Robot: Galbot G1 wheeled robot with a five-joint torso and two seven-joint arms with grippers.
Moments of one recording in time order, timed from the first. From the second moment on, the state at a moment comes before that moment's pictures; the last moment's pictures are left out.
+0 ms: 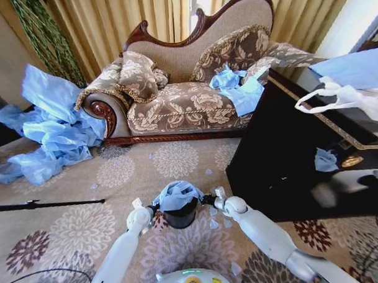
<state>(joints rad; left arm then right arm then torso) 1.07 -1.23 -0.28 -1.58 -1.28 0.48 -0.66 -0.69 1.13 -0.23 1.22 0.63 -0.35 -0.32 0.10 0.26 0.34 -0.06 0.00</state>
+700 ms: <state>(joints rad) 1.32 -1.23 -0.25 -1.71 -0.56 0.05 -0.41 -0.92 1.11 -0.16 1.44 0.64 -0.28 0.02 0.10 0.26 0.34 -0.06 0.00</state>
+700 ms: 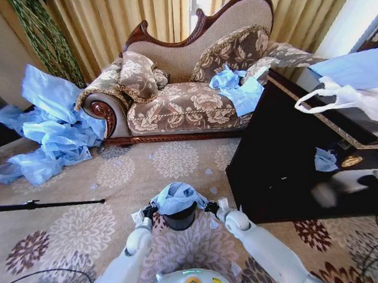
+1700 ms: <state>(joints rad) 1.30 -1.25 -0.27 -1.64 -0.48 -0.04 -0.40 -1.01 1.12 -0.12 1.54 0.60 -0.21 0.15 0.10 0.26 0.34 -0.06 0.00</state>
